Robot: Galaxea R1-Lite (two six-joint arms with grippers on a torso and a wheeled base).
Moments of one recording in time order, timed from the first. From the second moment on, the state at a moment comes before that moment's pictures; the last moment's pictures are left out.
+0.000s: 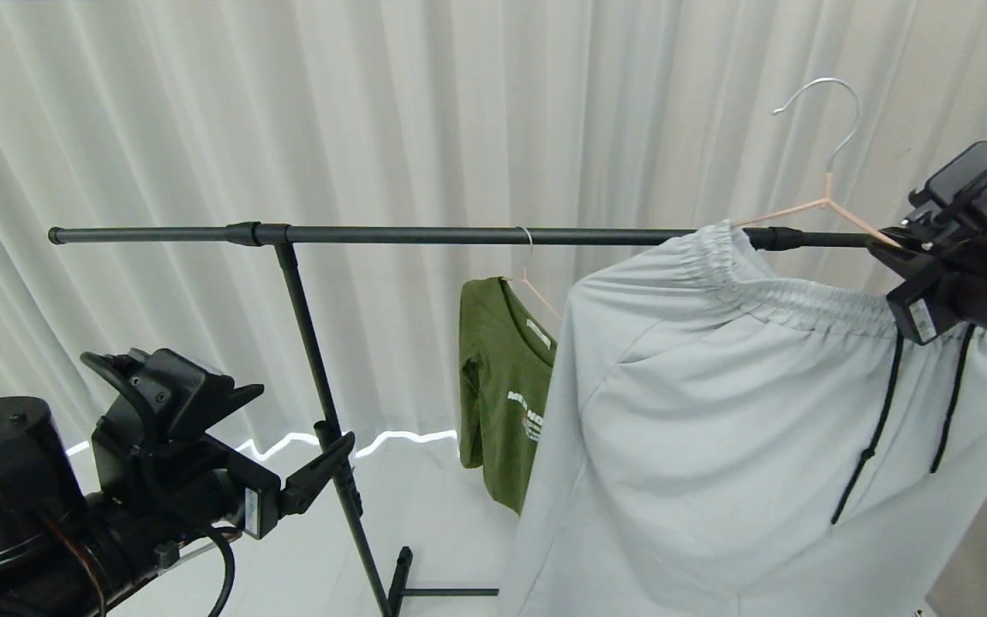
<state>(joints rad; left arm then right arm) -0.29 1.41 -0.23 -0.98 -0.08 0.30 0.31 1.35 -0.83 -0.53 -0.14 -0.67</state>
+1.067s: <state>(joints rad) -0.23 1.42 -0.21 -0.98 -0.08 0.23 0.04 1.24 -0.76 -0.49 -0.23 -0.74</state>
